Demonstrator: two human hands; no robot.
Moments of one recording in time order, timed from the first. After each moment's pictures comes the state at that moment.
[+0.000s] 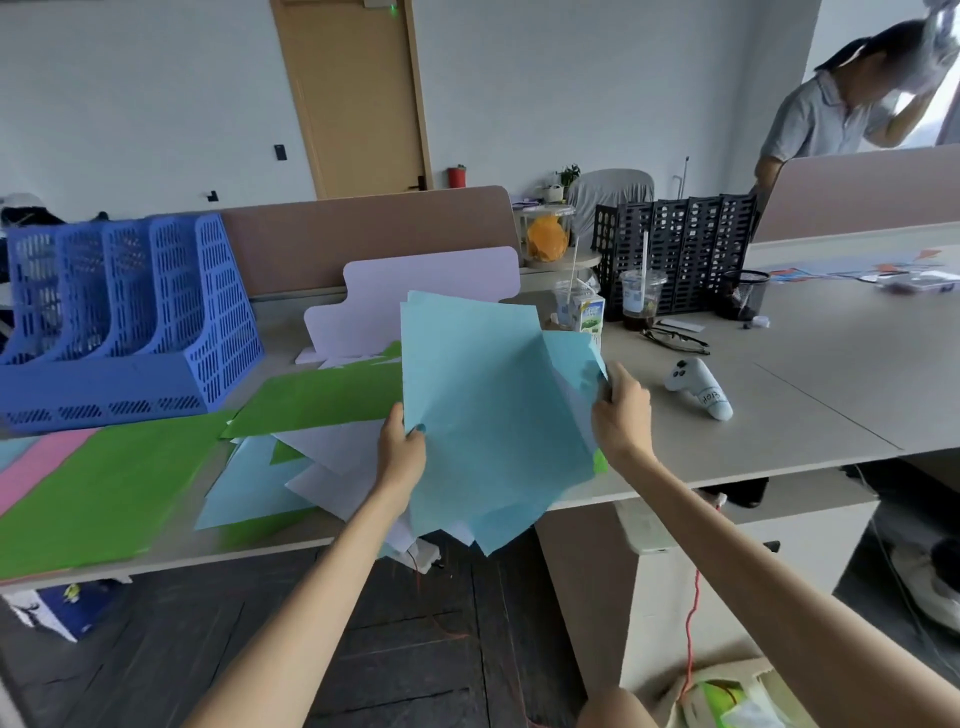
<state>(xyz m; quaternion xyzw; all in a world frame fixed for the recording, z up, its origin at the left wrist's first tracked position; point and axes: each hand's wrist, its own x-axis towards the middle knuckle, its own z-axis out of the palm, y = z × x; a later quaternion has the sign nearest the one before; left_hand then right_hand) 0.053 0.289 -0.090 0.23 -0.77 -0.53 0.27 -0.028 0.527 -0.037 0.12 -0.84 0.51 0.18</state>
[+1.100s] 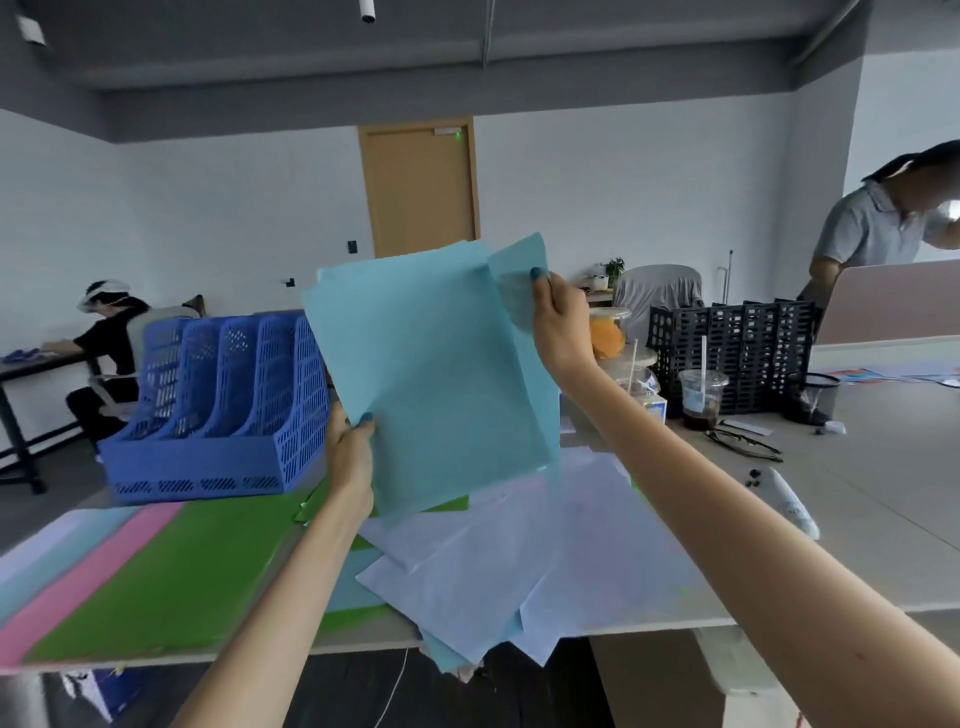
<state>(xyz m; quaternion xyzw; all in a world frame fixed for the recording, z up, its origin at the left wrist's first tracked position) 0.110 0.207 0.053 0.18 -0.59 -0.63 0.47 -0.007 0.398 0.169 0.35 -0.62 0.67 0.21</state>
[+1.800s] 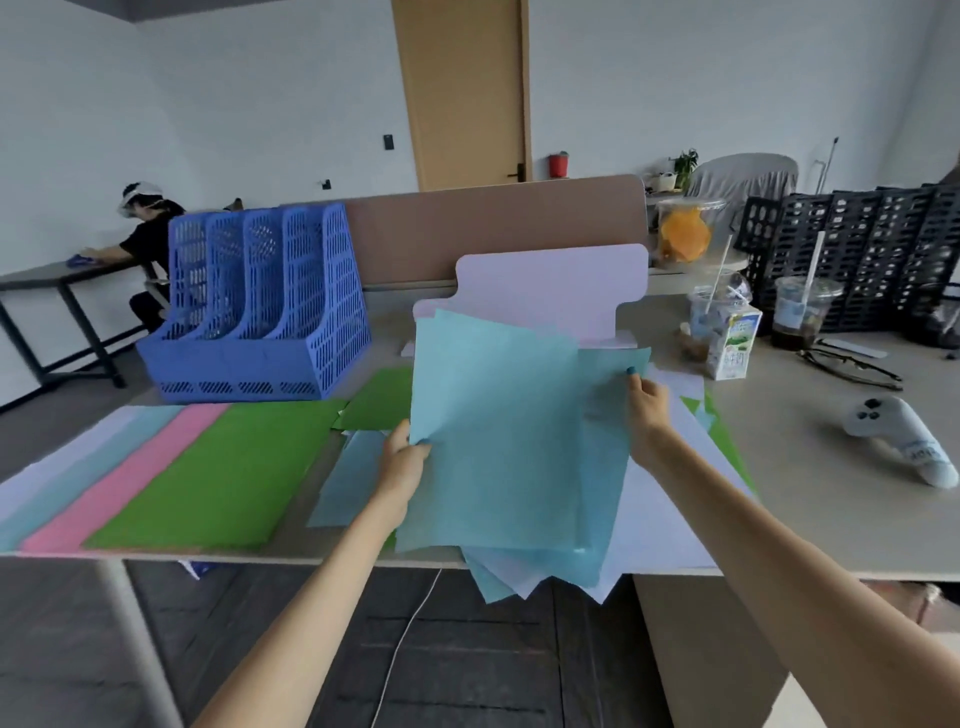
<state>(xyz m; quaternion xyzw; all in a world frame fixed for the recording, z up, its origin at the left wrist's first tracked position) 0.113 0.189 -0.065 0.31 -0.69 -0.58 0.29 -0.105 0.365 -0.063 0.04 -0.64 0.76 -0.09</state>
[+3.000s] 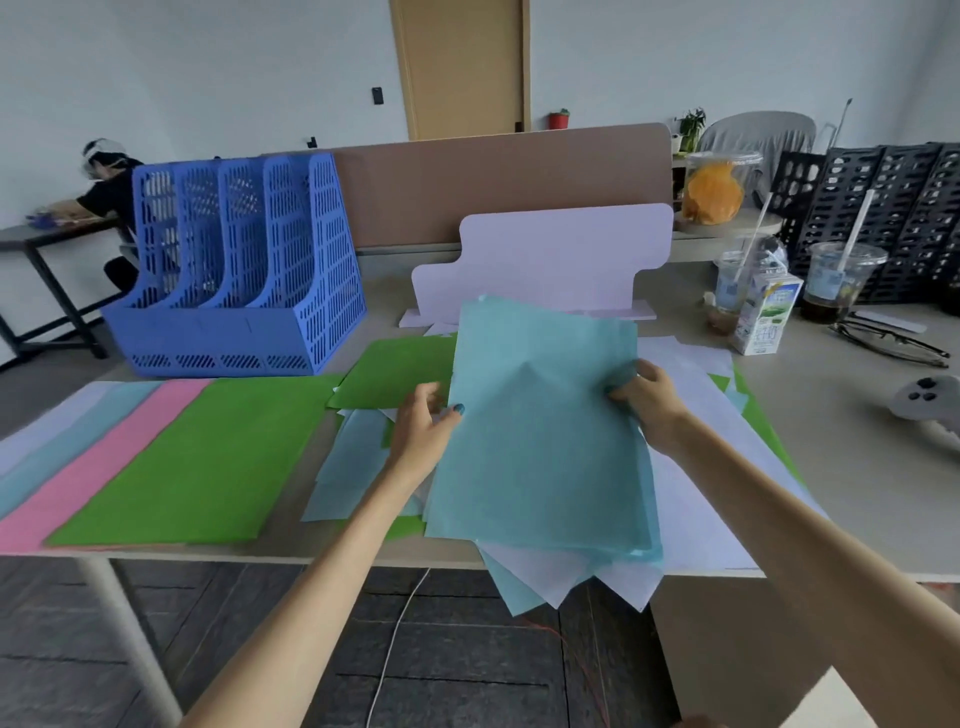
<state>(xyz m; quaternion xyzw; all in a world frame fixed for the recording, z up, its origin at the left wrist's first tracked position) 0.076 0.144 -0.095 0.26 -0.80 -0.46 0.28 -0.108 0.347 -0.080 0.12 -0.68 0.70 -0.15</state>
